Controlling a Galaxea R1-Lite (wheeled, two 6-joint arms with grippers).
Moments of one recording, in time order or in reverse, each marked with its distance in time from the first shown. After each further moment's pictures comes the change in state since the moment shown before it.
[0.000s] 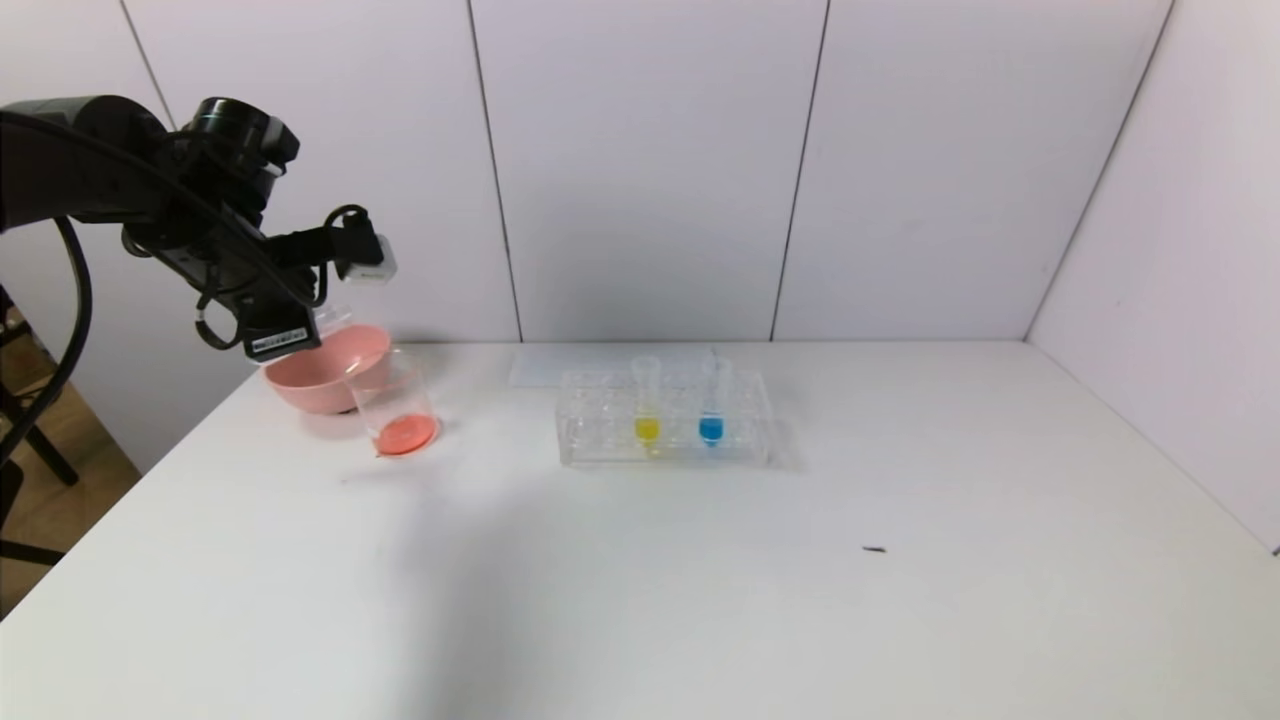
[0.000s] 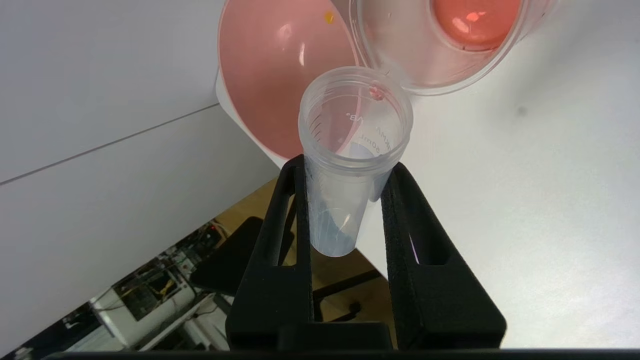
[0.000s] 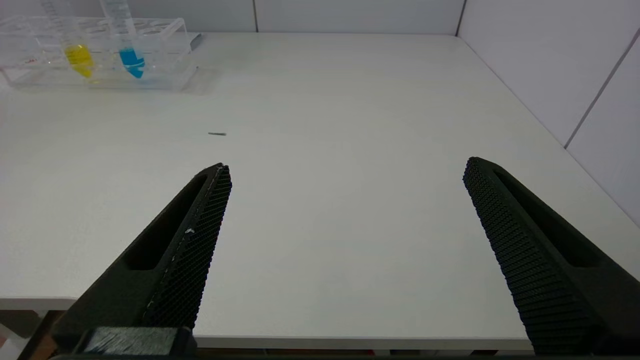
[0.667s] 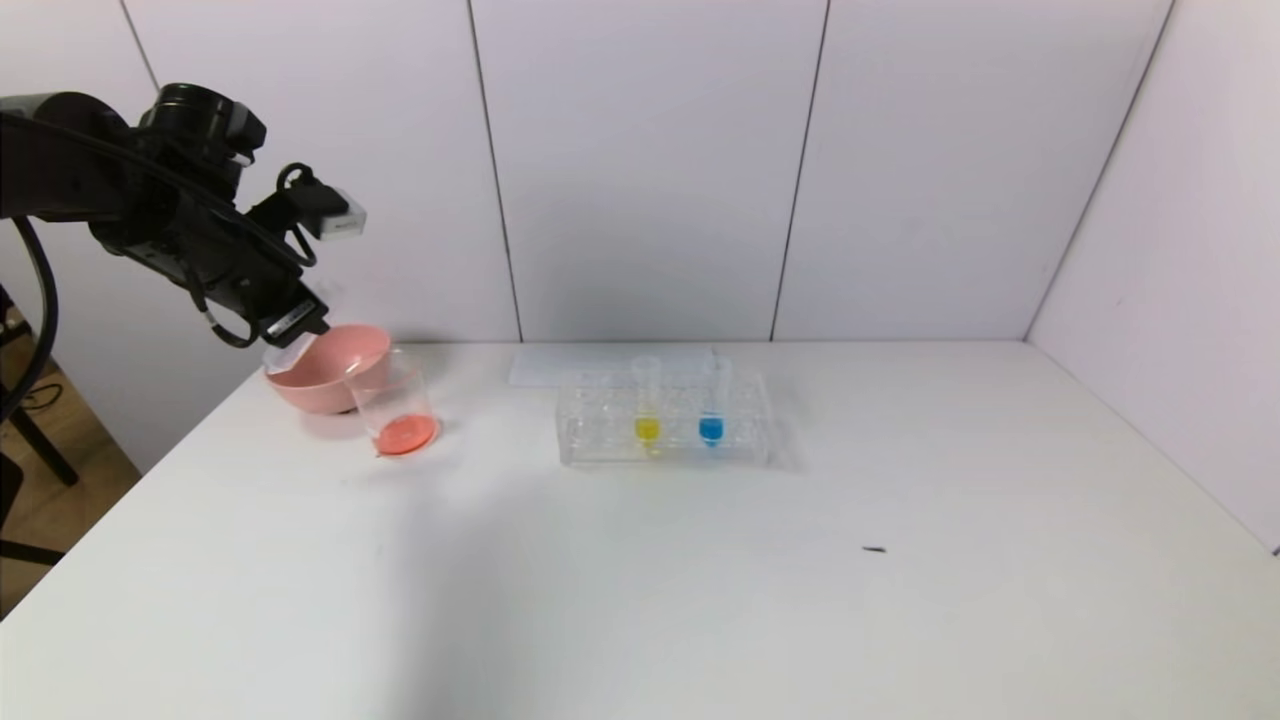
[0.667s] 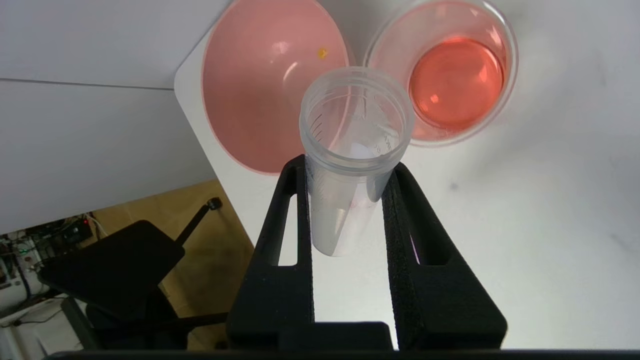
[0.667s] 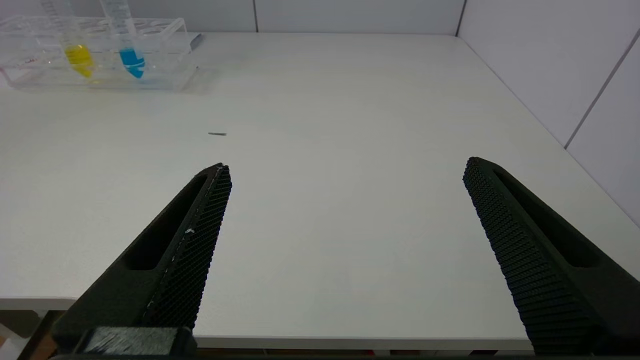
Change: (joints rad) left arm 0.036 -0.042 0.054 -0.075 -0.134 -0.386; right arm 0.000 0.000 0.000 0.000 0.000 0.000
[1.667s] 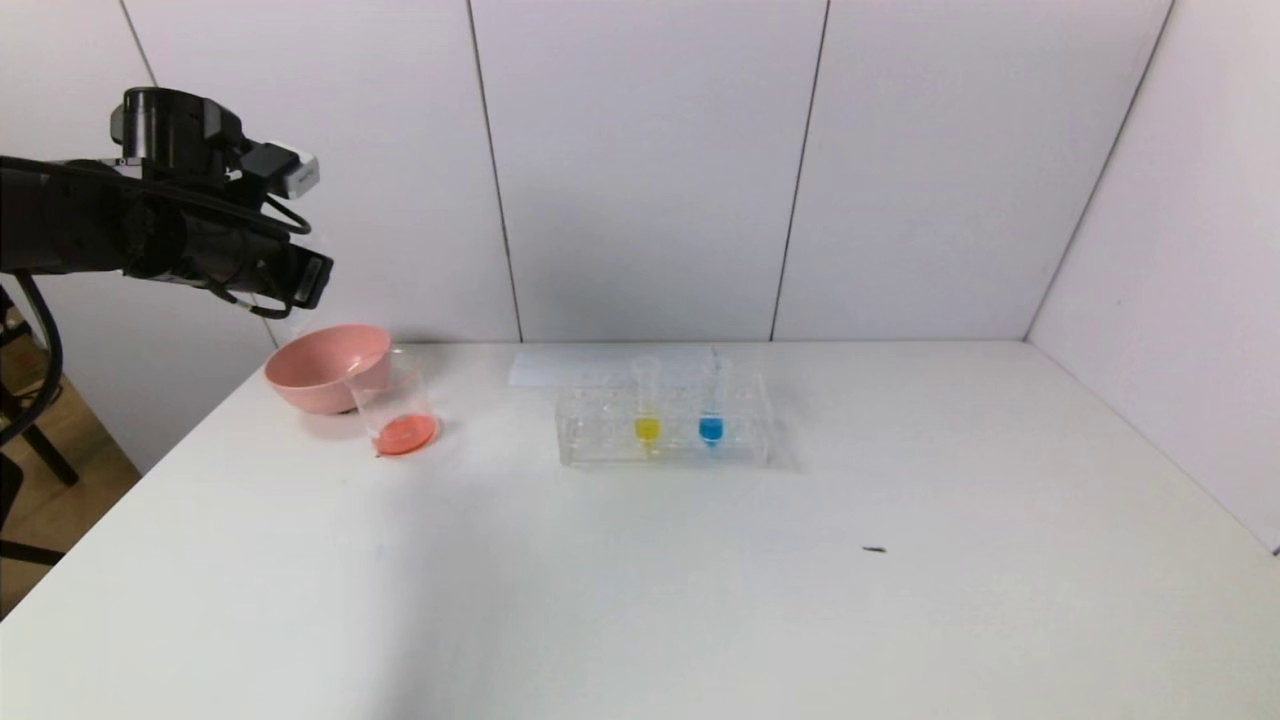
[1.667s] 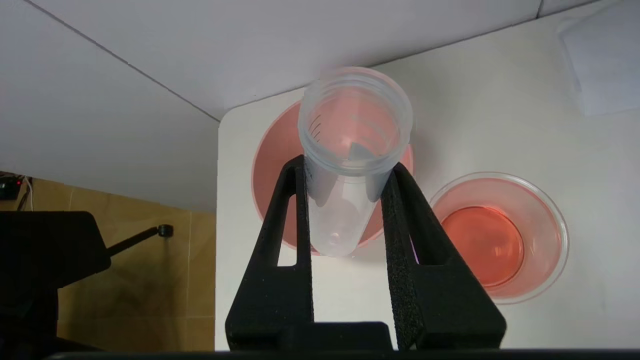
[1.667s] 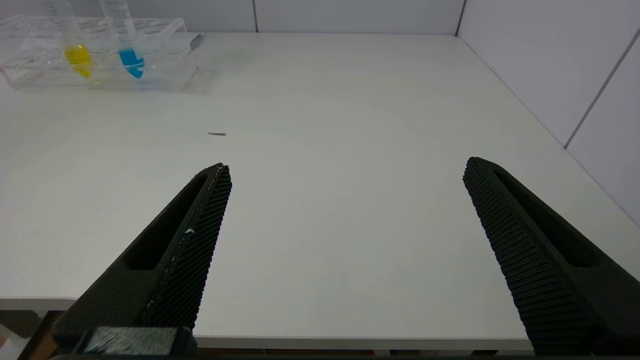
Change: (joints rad) left arm 0.034 -0.054 0.270 -0.547 0.033 -0.377; right arm 0.000 0.000 0.000 0.000 0.000 0.000
